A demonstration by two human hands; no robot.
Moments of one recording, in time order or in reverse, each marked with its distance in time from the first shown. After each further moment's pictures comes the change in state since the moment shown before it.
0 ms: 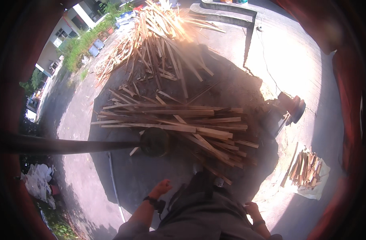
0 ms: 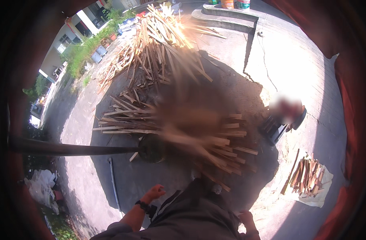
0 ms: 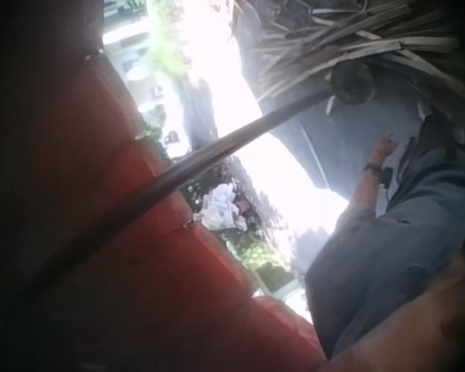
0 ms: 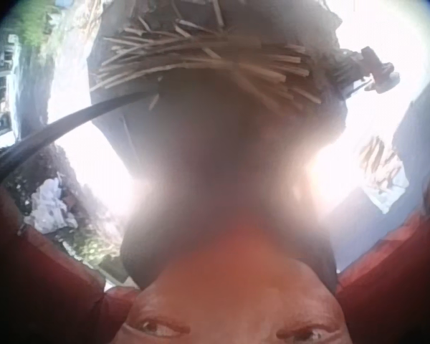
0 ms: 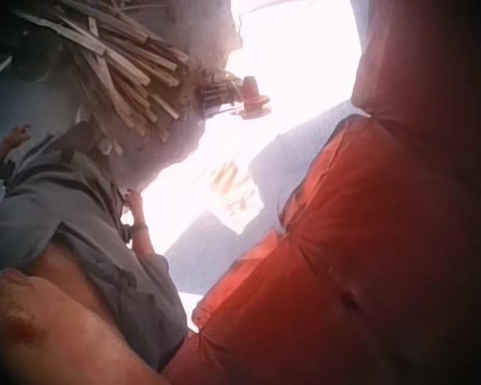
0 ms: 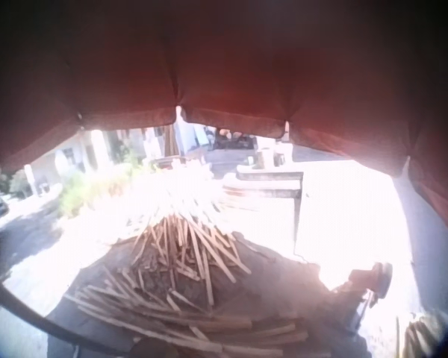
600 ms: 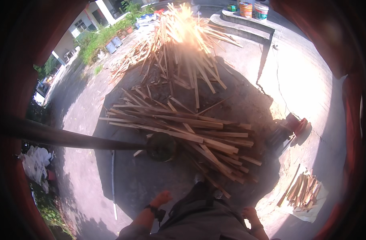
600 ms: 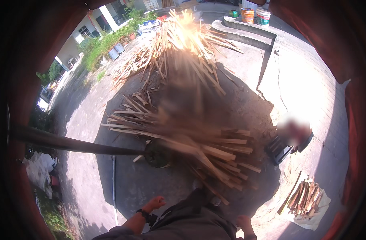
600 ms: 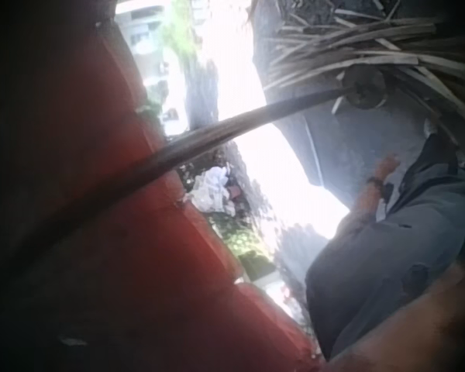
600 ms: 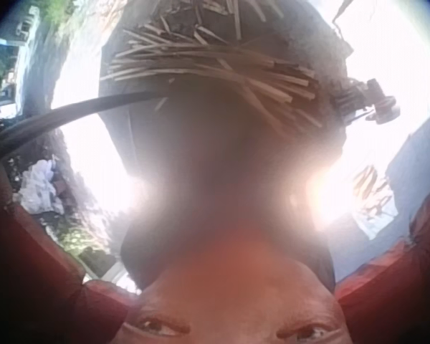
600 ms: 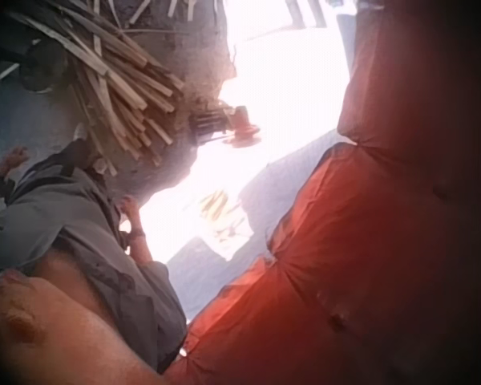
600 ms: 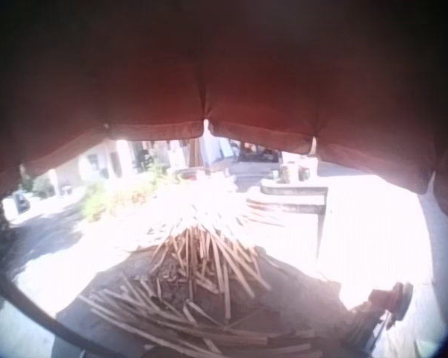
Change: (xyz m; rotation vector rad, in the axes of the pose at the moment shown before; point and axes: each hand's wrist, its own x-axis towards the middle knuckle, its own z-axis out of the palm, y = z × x) left_hand -0.015 -0.054 0.033 0.069 0.077 0.032; right_hand 0.040 -0.052 -0.013 0.044 -0.112 -0.086
